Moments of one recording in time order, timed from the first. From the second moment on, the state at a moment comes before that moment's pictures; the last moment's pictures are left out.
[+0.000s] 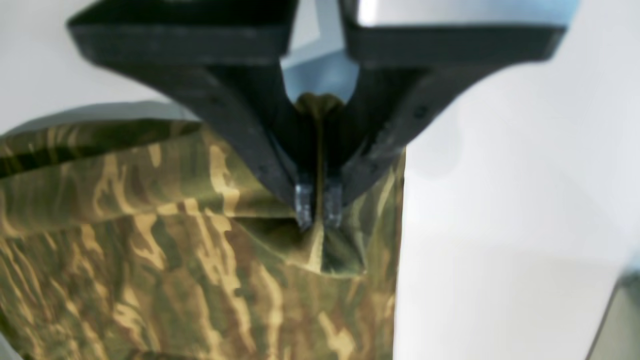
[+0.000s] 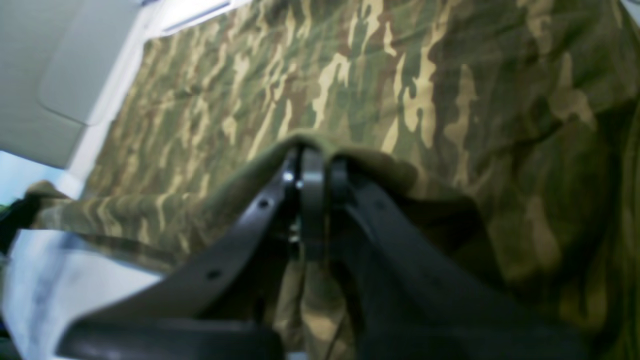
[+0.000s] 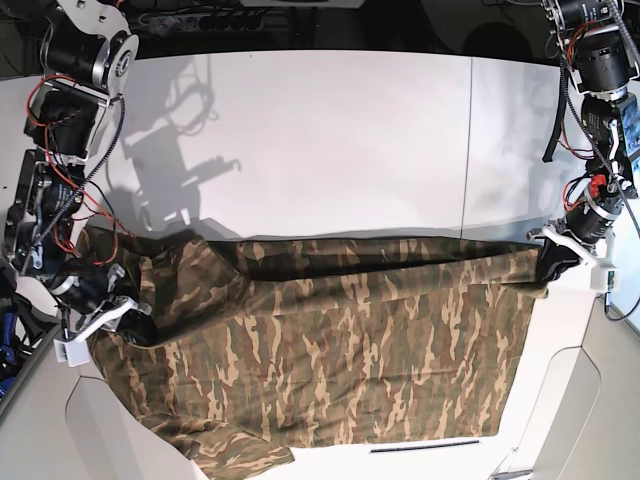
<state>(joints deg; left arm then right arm) -4.7 -25.3 -22.3 64.7 -30.2 -34.0 22.9 20.8 9.6 21.0 68.7 33.6 32.8 -50.7</state>
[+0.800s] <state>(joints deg) -11.5 -25.5 -17.2 56.1 -29.3 -26.4 25.5 21.9 9.8 18.4 61.8 23.0 31.9 -47.9</state>
